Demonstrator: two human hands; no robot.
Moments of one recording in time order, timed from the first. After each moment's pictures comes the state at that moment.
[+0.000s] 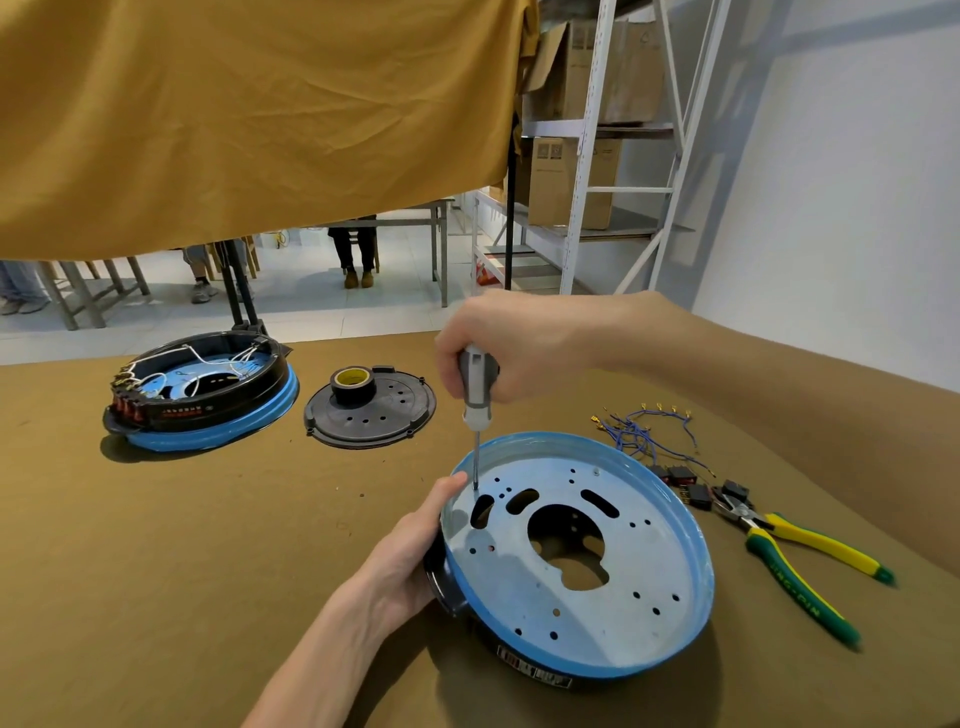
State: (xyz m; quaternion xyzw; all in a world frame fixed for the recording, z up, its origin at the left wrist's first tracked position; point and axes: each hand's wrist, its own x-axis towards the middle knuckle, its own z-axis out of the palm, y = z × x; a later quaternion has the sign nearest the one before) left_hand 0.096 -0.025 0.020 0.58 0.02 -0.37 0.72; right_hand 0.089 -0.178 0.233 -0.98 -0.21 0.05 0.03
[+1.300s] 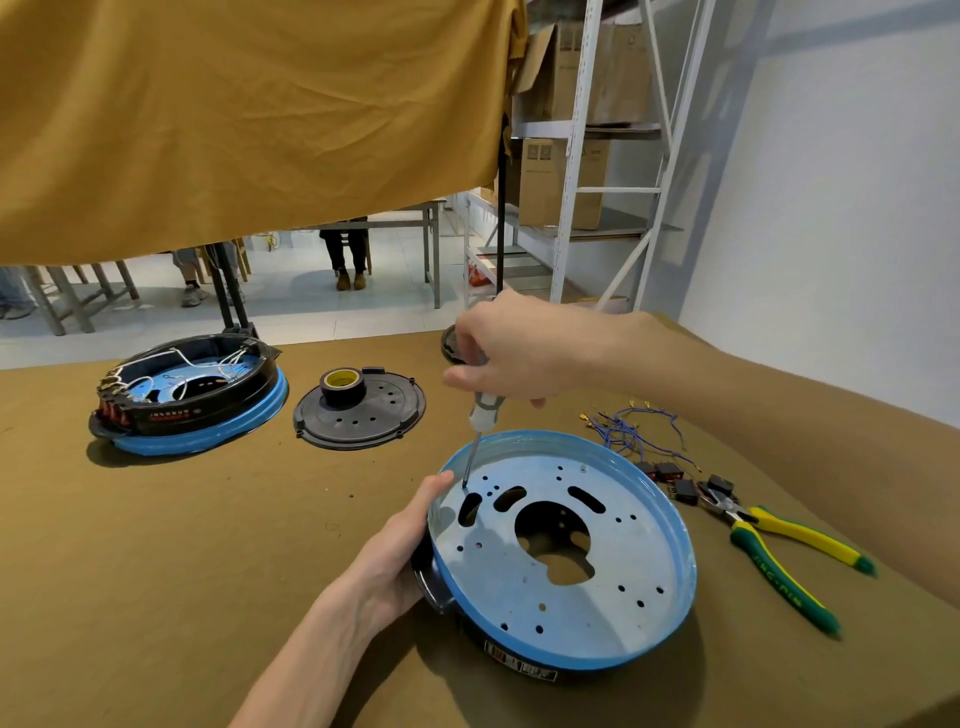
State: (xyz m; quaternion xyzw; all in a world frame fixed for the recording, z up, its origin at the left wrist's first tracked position) left_hand 0.102 -0.026 0.010 0.57 -0.02 -0.37 0.73; right_hand 0.087 -0.192 0.213 -0.99 -0.09 -0.02 0.04
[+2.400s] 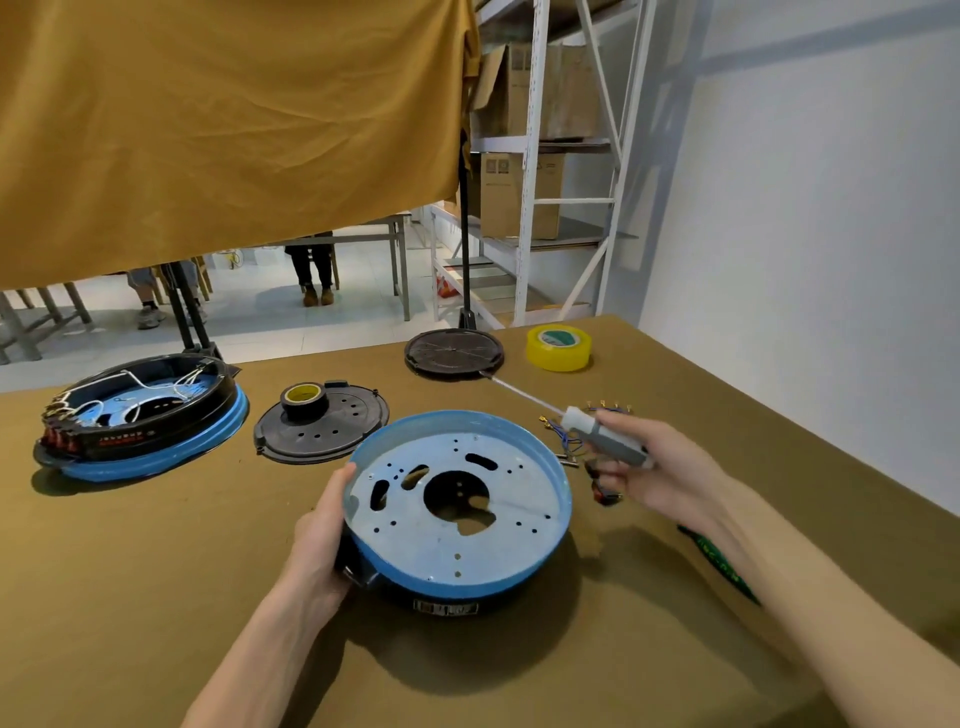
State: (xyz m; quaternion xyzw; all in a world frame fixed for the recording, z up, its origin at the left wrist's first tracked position) left_hand 0.109 -0.012 0.023 0.61 0.09 -0.21 0.76; right_hand -0.012 -0.327 0.075 -0.55 0.19 -0.06 0.81
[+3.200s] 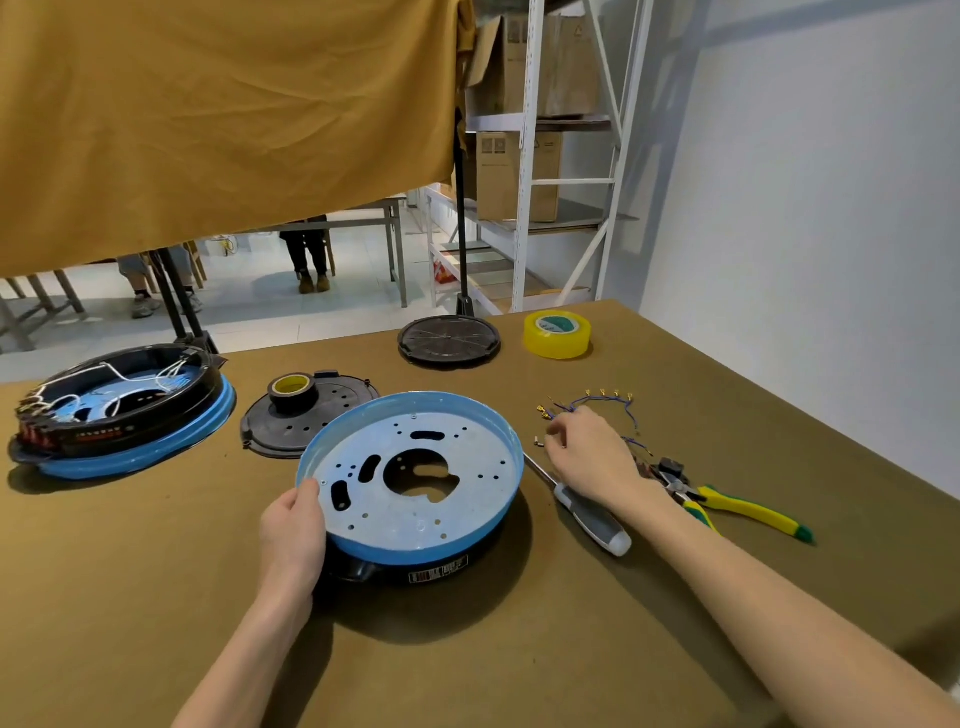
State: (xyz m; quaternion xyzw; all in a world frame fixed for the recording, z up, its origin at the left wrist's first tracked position) left_hand 0.129 -0.011 0.003 0.76 0.09 -0.03 0.65; right_hand 0.058 -0.317 0.022 -0.95 0.20 -0.17 0.17
